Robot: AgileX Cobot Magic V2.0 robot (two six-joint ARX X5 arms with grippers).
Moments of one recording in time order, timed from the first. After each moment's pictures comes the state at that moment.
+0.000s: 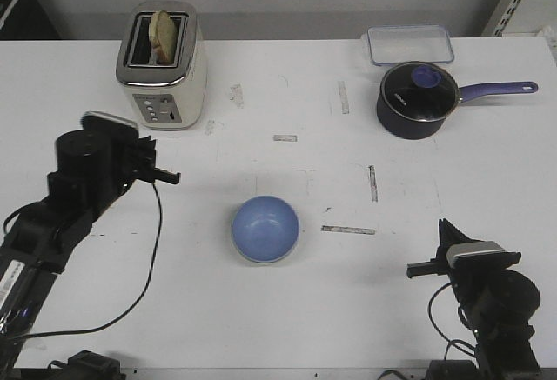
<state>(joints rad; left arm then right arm) -0.22 1.12 1.28 -0.50 -0.05 0.09 0.00 0.41 0.53 -0.41 -0.10 -0.05</state>
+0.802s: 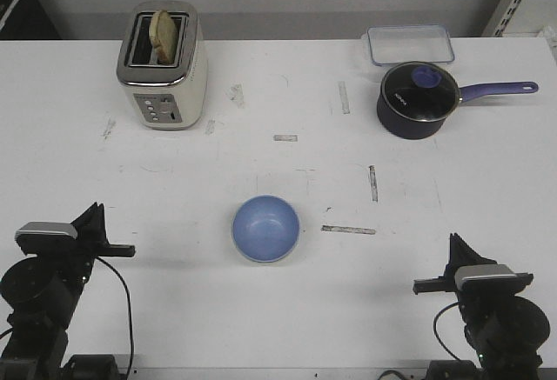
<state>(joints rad) 0.01 0.47 0.62 -0.25 0.02 0.01 0.00 0.24 0.53 -0.52 -0.05 -0.06</state>
